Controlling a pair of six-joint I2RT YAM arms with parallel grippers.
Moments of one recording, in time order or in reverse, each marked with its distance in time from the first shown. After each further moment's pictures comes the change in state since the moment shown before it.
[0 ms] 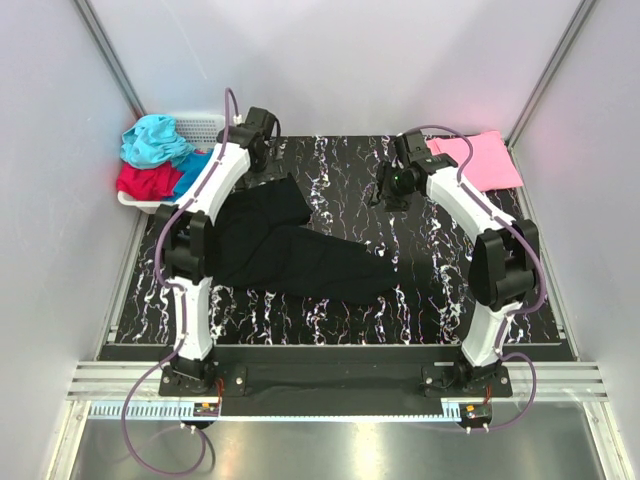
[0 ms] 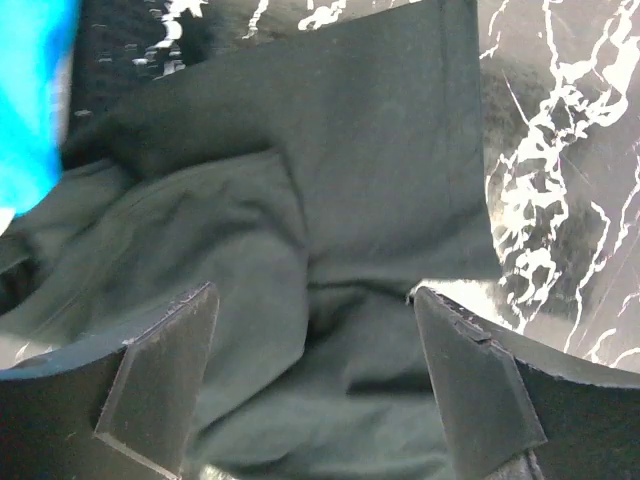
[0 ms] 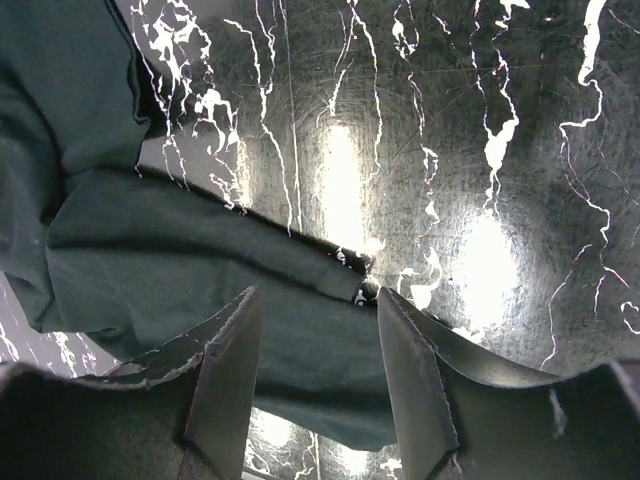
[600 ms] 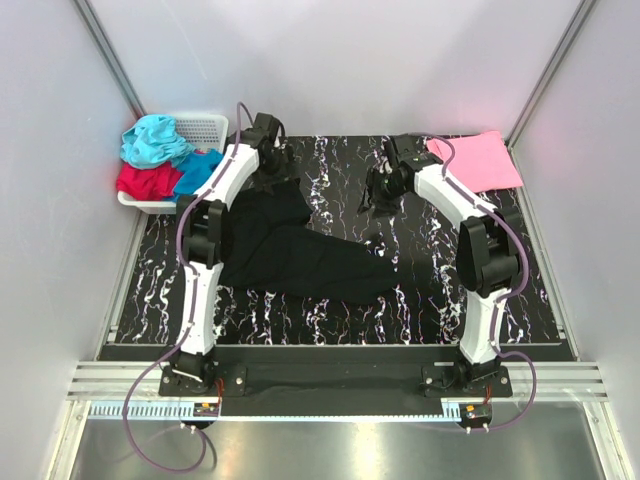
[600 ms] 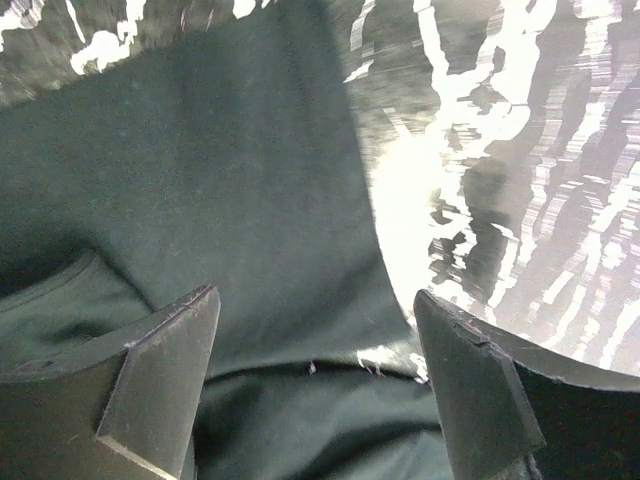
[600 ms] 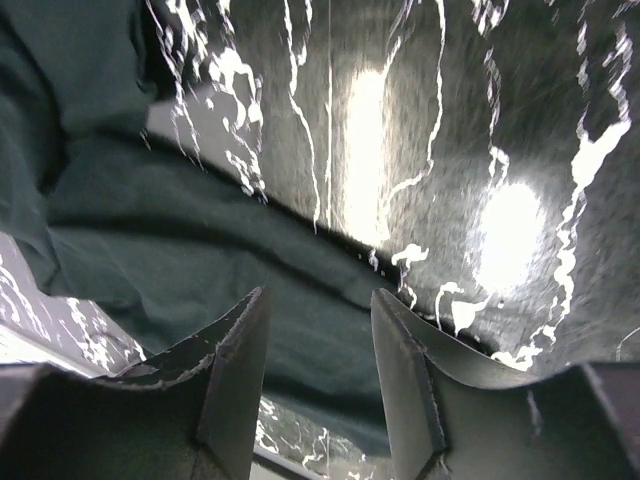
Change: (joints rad) left arm 0.045 0.273 0.208 0.070 0.328 0.000; right arm 0.010 0.129 0.073 -0.016 -0.126 -0.019
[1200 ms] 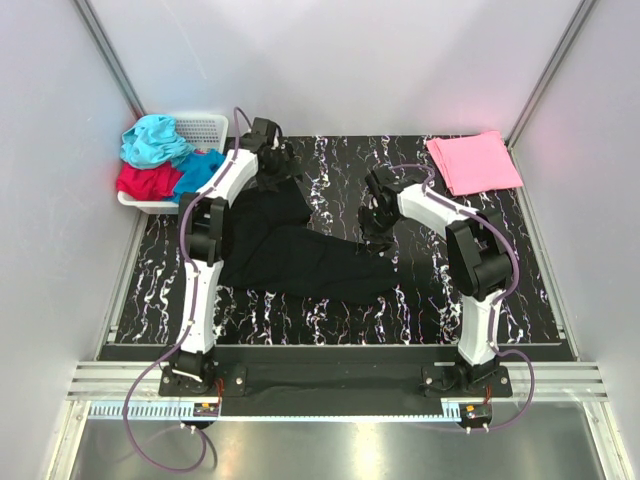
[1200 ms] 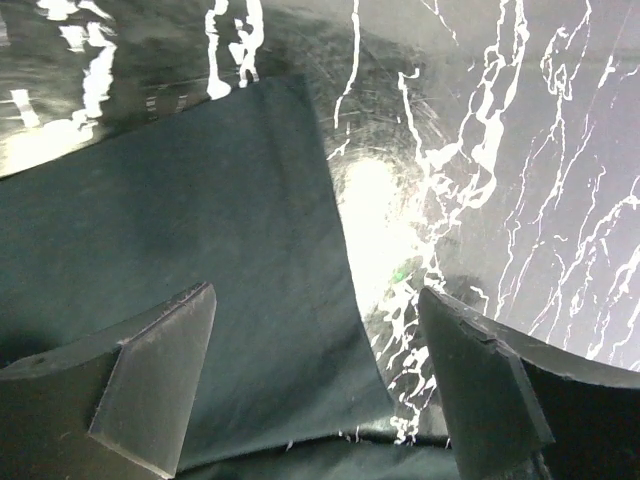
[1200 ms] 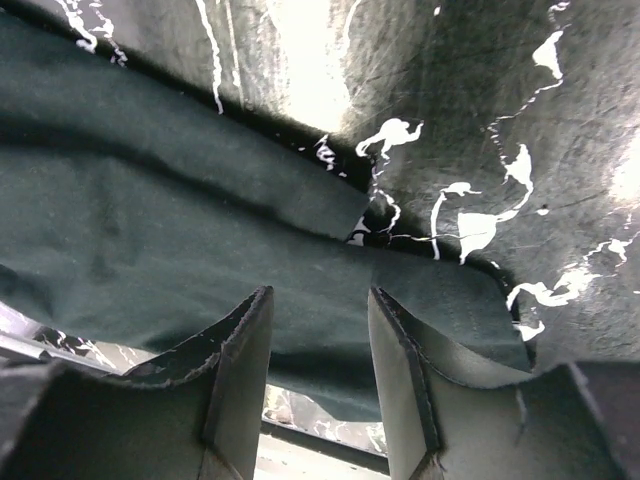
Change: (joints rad) left arm 0.027 0.068 -0.027 0.169 0.064 -0.060; right arm 0.104 -0.005 -0.203 -0.061 0.054 0.007
